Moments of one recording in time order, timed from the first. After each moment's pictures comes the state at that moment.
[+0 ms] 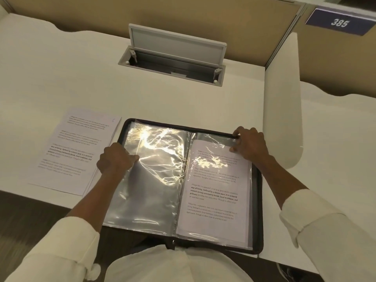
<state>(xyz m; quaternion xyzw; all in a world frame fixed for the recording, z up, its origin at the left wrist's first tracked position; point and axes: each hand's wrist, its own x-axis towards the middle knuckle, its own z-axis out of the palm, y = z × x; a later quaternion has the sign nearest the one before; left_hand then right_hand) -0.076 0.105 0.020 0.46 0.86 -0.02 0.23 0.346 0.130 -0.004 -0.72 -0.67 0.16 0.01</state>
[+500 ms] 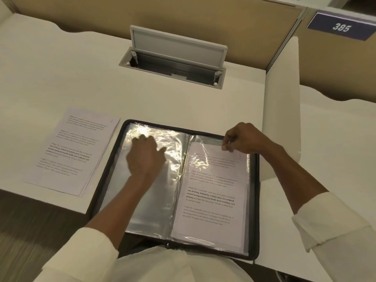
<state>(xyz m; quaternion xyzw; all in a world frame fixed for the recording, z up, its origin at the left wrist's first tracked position) 0.015 0.091 0.048 0.62 0.77 0.07 0.13 0.330 0.150 0.068 -0.62 -0.70 0.35 0.00</state>
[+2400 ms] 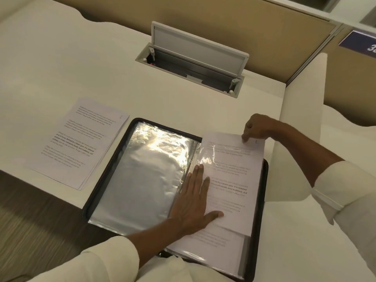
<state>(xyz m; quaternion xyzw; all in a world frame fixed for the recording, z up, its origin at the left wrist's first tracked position) 0.108 -0.003 -0.050 0.81 0.55 0.10 0.19 0.344 0.259 0.069 -0.66 -0.66 0.31 -0.16</state>
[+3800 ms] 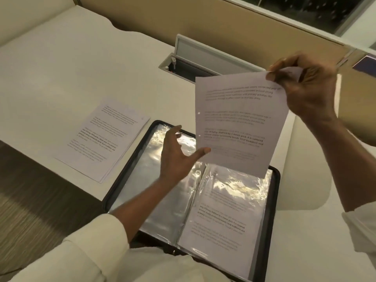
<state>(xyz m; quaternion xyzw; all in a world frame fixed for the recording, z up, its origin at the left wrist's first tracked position) 0.017 0.085 0.042 0.49 0.66 0.45 0.35 0.272 0.221 0.227 -0.43 -0.79 0.07 0.43</state>
